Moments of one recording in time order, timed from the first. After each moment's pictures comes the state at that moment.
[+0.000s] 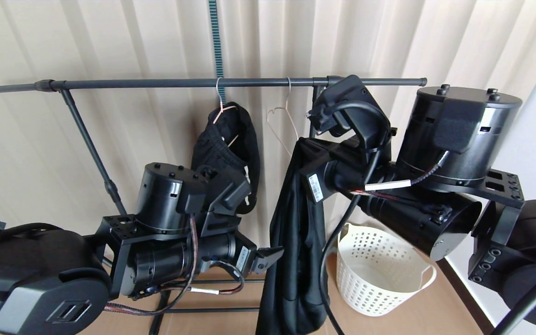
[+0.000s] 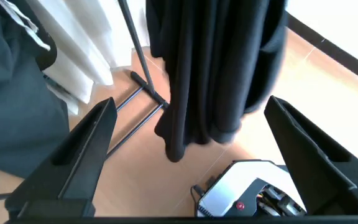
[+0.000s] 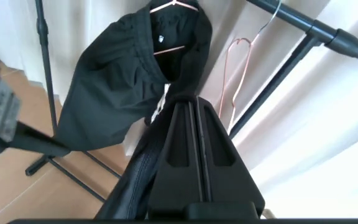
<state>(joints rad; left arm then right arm) -0.69 1.72 -0.81 -0.41 -0.06 0.05 0.86 1.74 -1.05 -0.64 -0.44 -0.29</state>
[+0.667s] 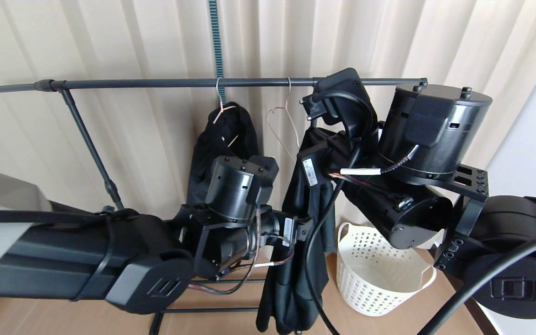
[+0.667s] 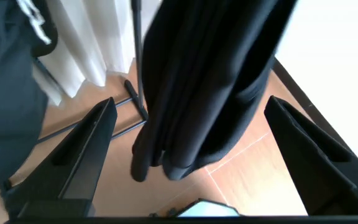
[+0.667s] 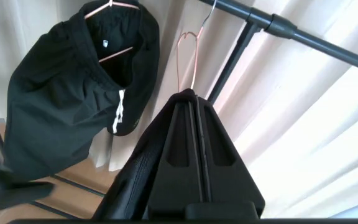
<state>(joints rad) -0.80 1.92 -1.05 -0.42 0.20 -0.23 0.86 1.81 -1.11 -0.70 -0.64 -0.29</state>
